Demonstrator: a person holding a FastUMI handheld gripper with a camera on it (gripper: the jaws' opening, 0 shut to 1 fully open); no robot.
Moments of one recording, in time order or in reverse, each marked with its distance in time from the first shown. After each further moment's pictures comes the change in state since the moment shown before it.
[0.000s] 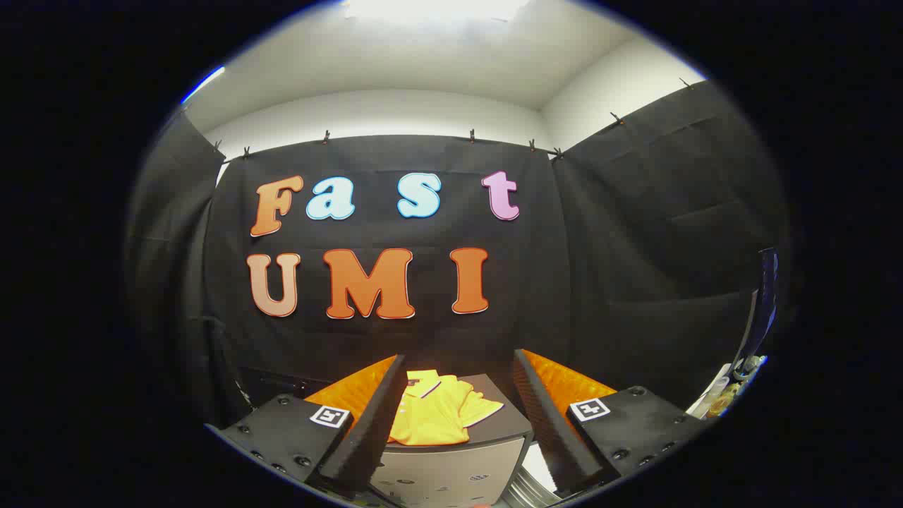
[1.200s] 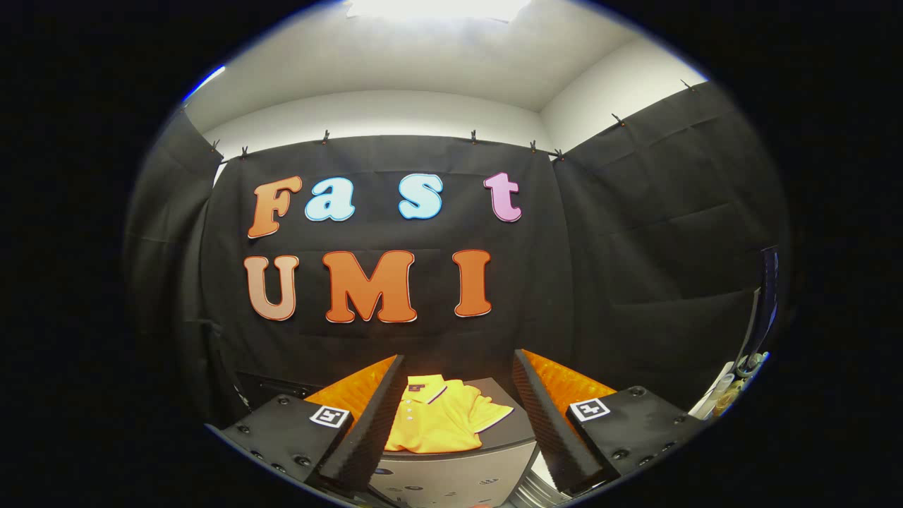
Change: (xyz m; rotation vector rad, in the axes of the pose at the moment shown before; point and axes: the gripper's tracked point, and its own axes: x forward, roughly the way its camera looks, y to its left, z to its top) arm 0.018 0.011 0.004 0.015 -0.001 -0.007
